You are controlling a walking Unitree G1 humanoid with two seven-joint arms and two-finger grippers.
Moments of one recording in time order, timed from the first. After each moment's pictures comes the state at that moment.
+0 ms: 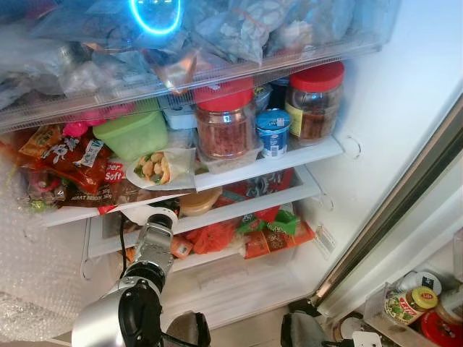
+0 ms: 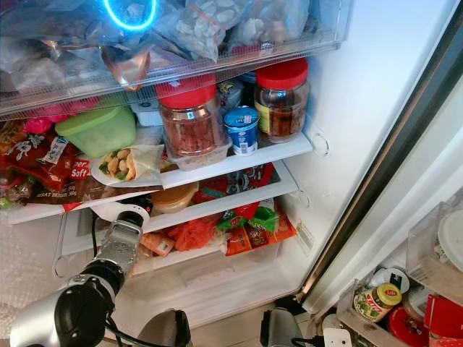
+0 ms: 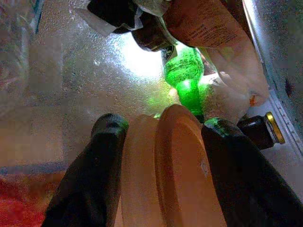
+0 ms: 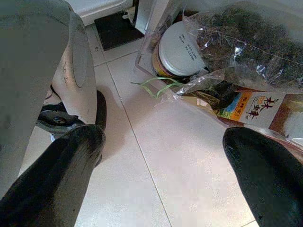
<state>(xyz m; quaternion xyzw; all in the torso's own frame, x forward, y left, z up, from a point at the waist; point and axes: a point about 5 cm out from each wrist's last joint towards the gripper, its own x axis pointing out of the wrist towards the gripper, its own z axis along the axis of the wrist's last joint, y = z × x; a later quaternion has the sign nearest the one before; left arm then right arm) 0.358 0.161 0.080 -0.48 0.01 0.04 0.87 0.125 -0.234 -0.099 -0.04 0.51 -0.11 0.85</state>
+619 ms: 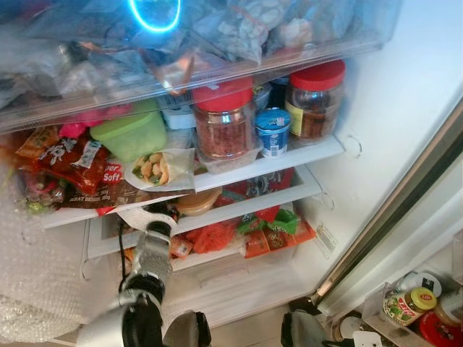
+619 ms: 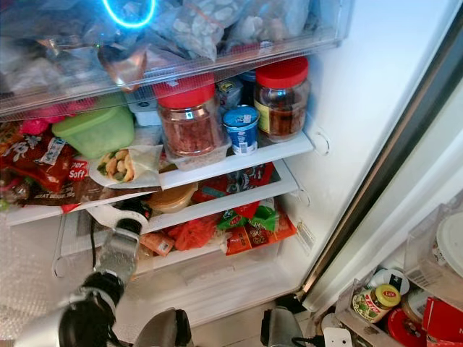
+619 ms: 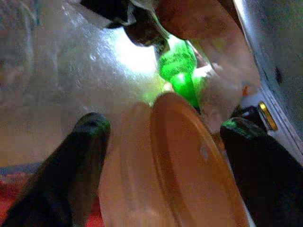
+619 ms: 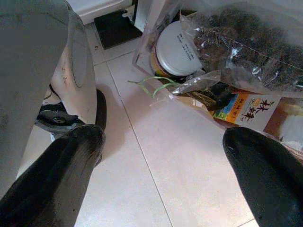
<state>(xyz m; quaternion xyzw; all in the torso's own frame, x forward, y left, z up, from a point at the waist) 0.344 0.159 0.070 -0.47 -0.01 0.00 0.88 0.125 -0.234 -0.098 -0.04 0.51 -0.11 0.85</state>
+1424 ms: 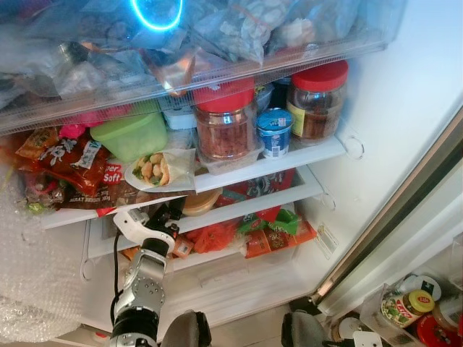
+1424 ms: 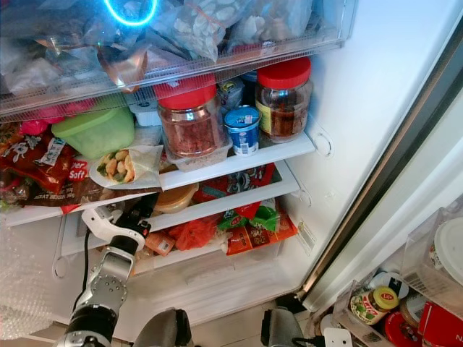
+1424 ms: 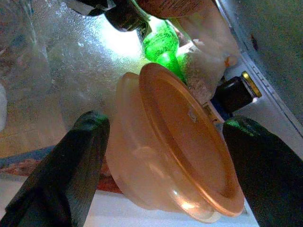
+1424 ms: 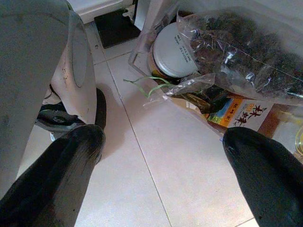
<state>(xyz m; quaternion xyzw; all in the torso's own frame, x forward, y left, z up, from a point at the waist) 0.313 0.161 0.067 -0.43 -0.02 -0.06 0.90 0.125 -0.234 -0.098 -0.04 0.51 -0.11 0.85</state>
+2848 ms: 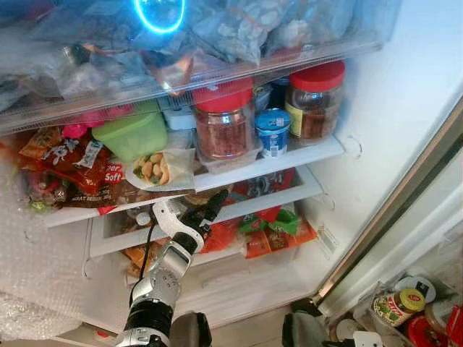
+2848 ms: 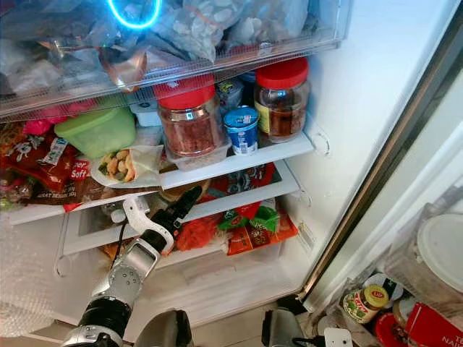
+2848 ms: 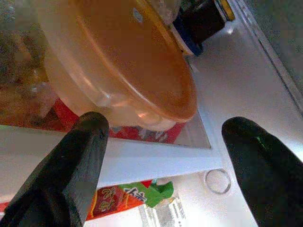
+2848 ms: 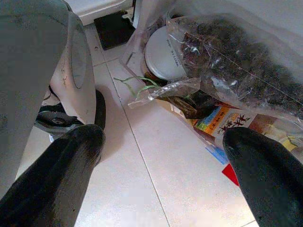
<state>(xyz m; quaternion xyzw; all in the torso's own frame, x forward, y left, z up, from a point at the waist) 0.319 0.108 0.073 -0.42 0.08 -0.17 0.89 0.125 -0.235 -0.098 -0.04 0.51 -0.11 0.85</state>
